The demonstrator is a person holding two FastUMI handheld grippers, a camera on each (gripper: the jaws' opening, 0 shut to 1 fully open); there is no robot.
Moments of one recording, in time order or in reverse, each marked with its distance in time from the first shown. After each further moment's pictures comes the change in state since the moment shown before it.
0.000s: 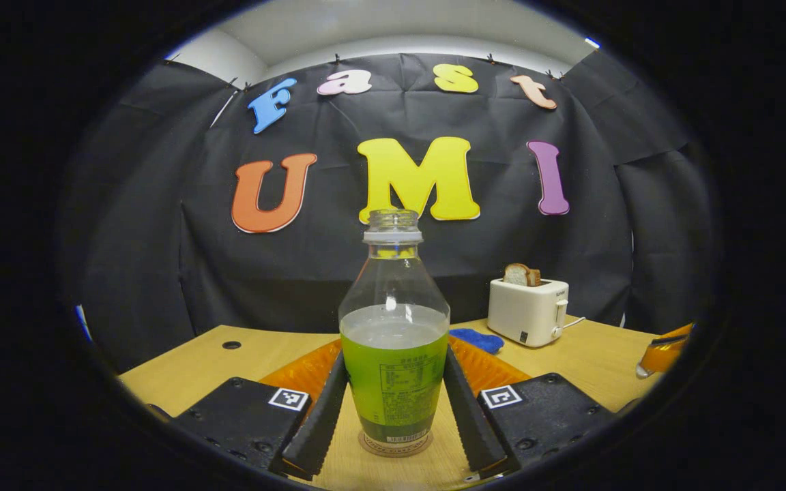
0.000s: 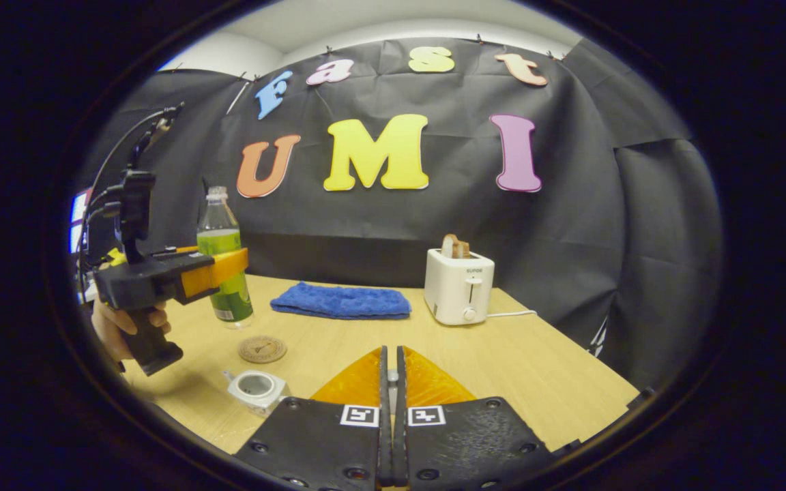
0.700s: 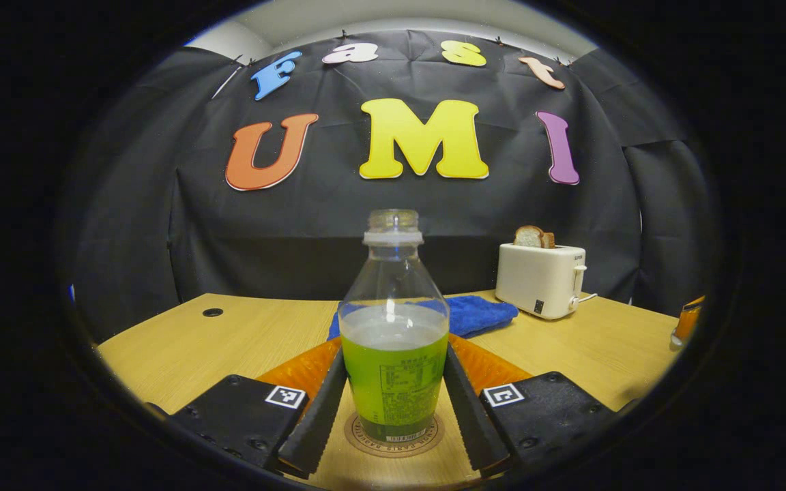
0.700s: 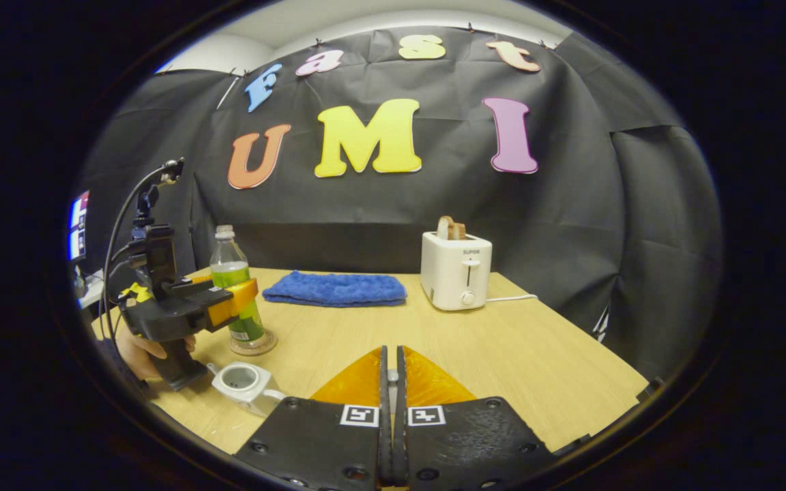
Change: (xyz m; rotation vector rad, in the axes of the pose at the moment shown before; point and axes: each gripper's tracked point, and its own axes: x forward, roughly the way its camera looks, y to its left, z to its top) left arm 0.025 0.003 -0.062 -0.018 0.077 -0.009; right arm 0.013 0.001 -0.020 0.018 0.054 0.003
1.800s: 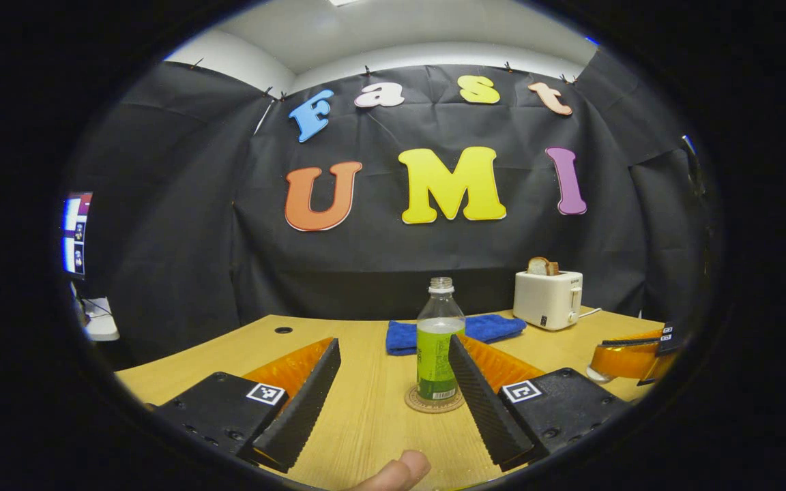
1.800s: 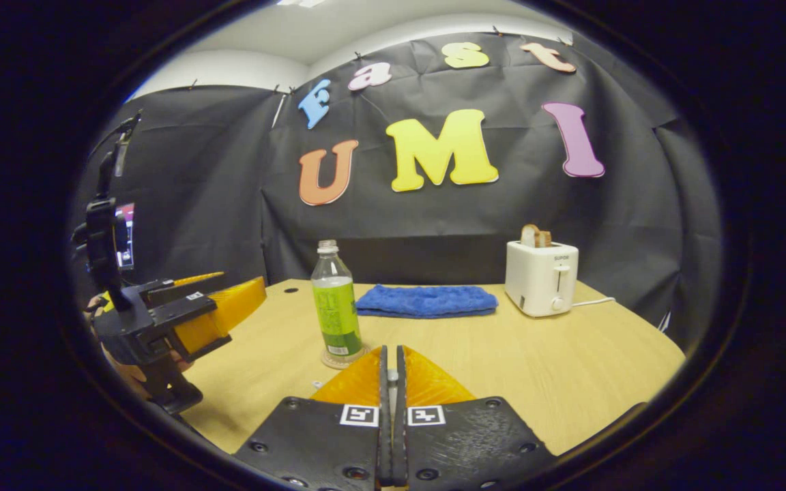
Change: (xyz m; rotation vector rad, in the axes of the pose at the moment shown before) left arm -0.155 0.047 0.043 0.025 -0.108 0.171; right arm -0.020 0.114 0.004 0.030 -0.073 0.318
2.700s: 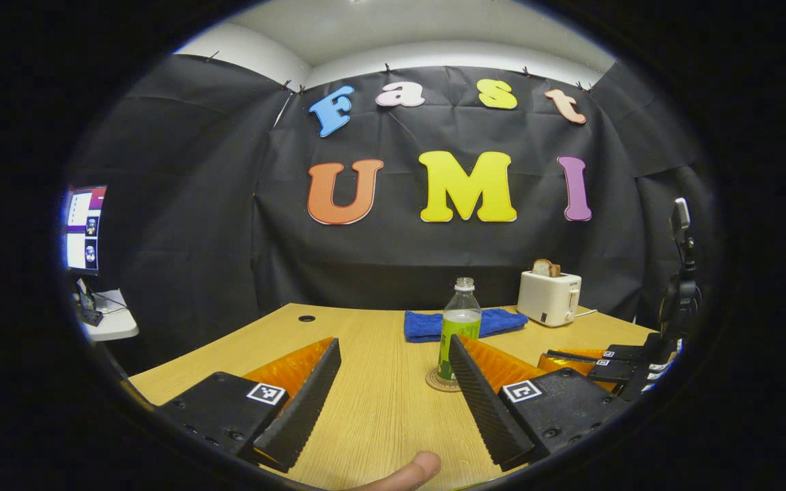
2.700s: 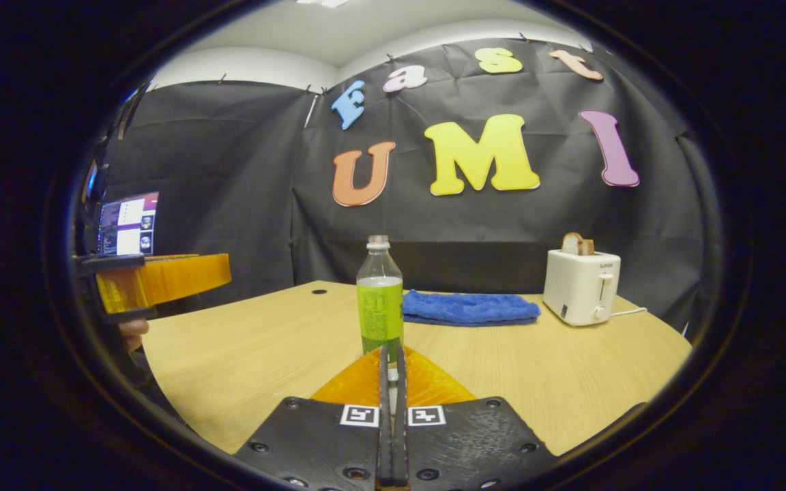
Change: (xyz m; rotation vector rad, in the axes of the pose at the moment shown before) left arm -0.043 0.032 0.014 -0.055 0.049 0.011; right arm 0.033 0.043 -0.020 -0.063 -0.014 0.072
